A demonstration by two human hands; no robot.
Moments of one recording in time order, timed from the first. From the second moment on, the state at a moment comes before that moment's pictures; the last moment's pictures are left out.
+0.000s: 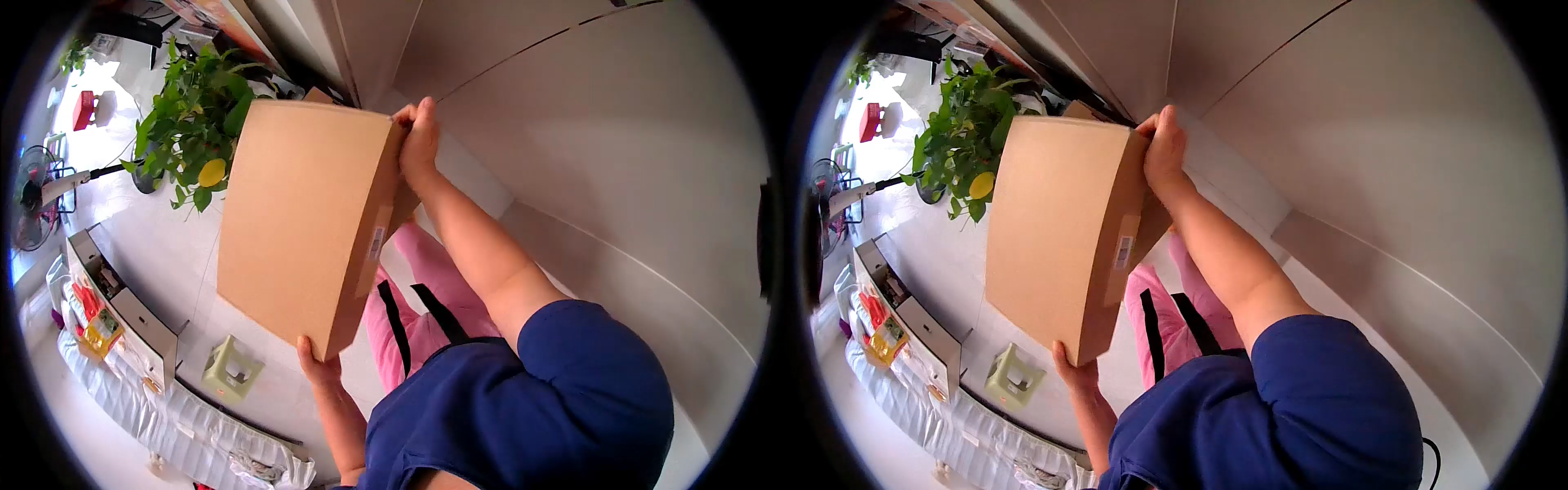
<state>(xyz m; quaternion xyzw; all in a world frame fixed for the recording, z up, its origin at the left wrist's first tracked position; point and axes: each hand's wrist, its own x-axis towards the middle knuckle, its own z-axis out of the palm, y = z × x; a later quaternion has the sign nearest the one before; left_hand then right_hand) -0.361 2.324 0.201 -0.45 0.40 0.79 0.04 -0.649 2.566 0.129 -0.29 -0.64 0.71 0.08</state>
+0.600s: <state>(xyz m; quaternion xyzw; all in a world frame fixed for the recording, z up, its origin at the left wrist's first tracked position) -0.138 2.211 0.278 -0.50 0.32 0.80 -0.07 -0.482 2.435 0.036 -0.45 -0.32 0.77 -0.32</state>
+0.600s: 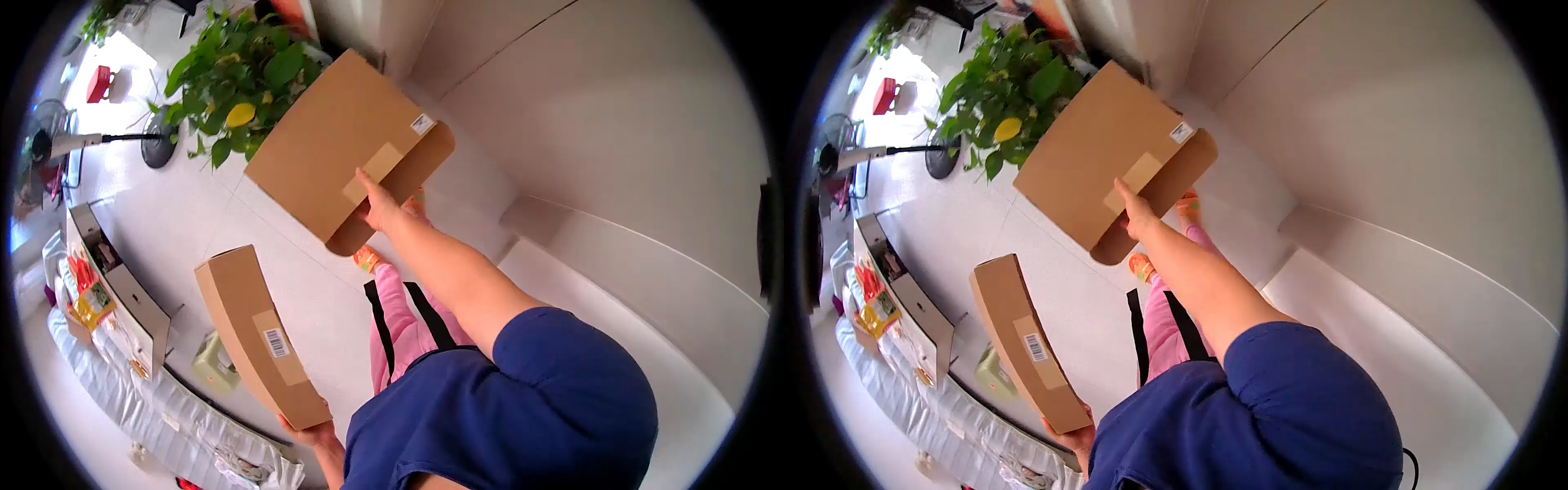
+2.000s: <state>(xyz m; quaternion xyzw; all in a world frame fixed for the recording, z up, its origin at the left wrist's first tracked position) -0.123 2.194 0.251 -0.51 0.29 0.81 -0.02 -0.401 2.547 0.008 -0.40 -0.25 0.87 -0.11</state>
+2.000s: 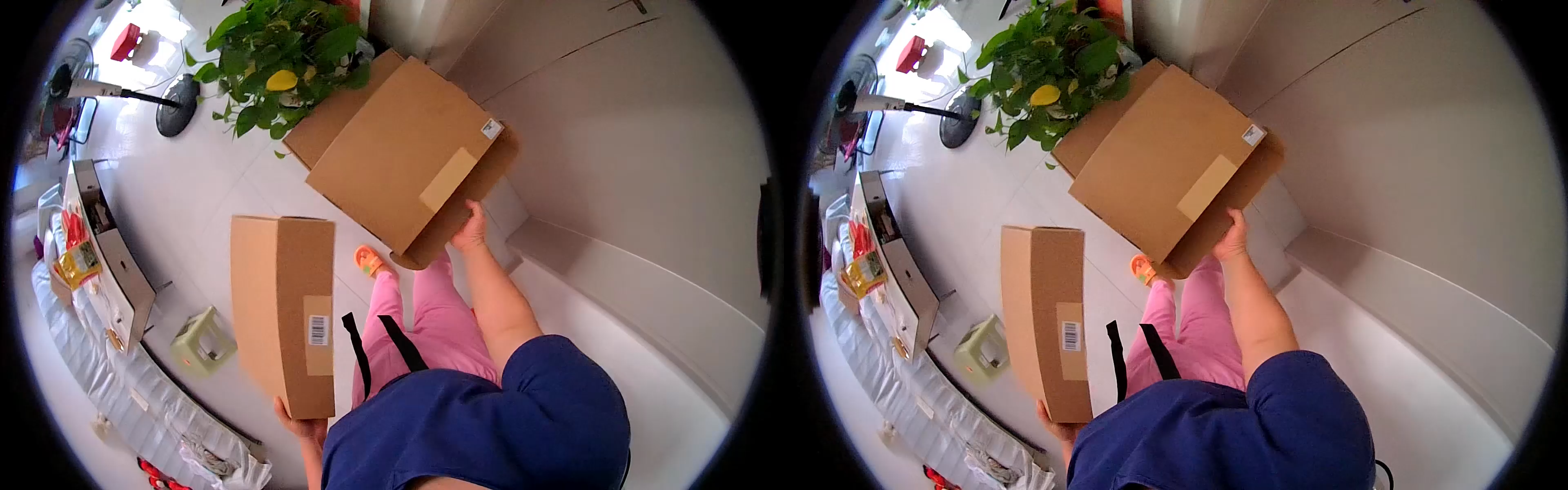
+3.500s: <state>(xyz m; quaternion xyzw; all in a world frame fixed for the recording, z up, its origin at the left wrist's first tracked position) -0.103 2.186 0.270 -0.56 0.20 0.79 -0.12 -0.482 2.509 0.125 0.46 -0.87 0.13 0.15</state>
